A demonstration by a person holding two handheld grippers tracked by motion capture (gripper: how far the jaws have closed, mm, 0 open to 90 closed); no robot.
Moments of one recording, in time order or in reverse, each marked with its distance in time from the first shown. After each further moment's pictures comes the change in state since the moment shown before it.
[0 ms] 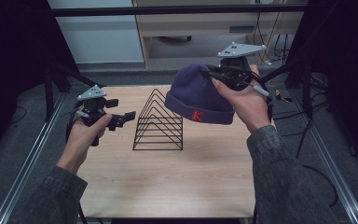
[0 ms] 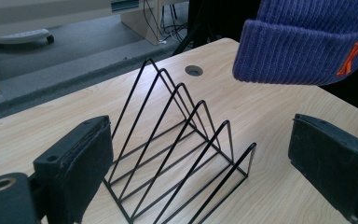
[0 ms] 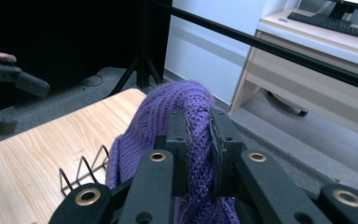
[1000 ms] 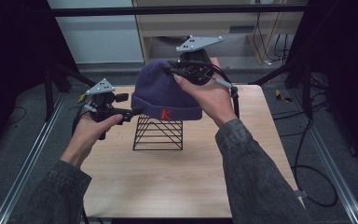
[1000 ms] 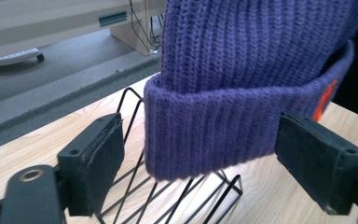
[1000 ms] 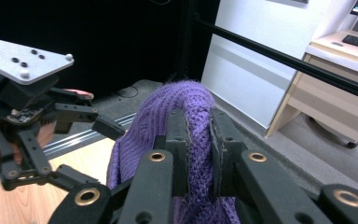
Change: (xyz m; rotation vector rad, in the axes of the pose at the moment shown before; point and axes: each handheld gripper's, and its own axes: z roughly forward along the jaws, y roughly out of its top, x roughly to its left) left arm -0.010 0.018 0.014 -0.024 -0.031 0.057; right arm 0.056 0.041 0.047 -0.047 0.147 -0.039
